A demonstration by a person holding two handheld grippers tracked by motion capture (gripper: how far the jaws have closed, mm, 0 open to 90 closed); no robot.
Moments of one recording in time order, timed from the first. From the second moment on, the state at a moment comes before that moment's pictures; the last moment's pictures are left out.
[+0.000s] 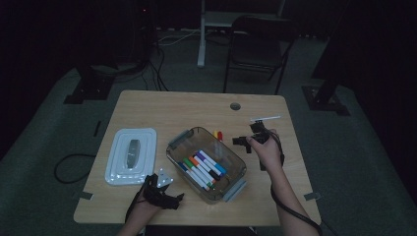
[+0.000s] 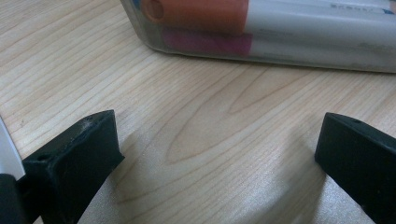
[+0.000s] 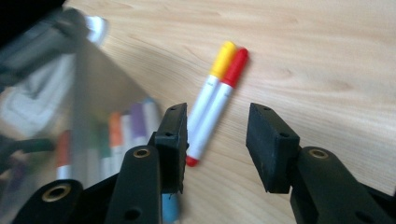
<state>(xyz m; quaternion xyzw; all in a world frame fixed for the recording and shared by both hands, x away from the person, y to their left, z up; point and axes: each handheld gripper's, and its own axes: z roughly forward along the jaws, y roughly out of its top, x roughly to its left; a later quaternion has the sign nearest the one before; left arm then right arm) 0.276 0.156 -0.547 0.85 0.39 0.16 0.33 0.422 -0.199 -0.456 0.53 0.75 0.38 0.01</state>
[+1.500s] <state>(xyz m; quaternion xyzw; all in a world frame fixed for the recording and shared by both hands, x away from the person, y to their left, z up) 0.276 0.156 -0.547 0.85 0.39 0.16 0.33 0.448 -0.204 -0.488 0.60 0.73 0.33 0.03</state>
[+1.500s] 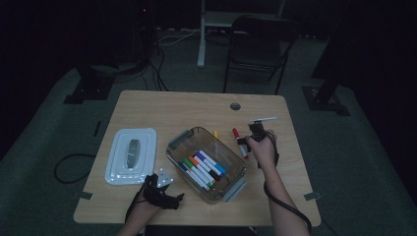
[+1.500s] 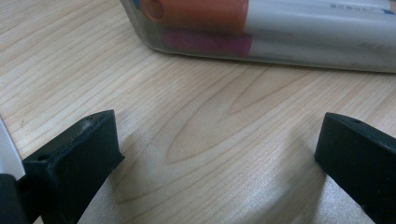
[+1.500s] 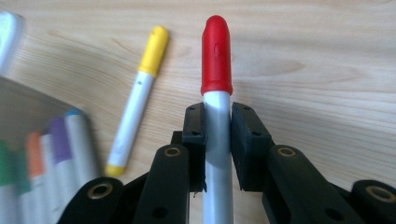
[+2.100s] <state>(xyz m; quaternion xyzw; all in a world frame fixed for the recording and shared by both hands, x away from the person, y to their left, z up) 0.276 0.156 -0.547 0.85 0.39 0.16 0.33 0.402 -0.185 -0.399 0.50 0.76 0.41 0.02</state>
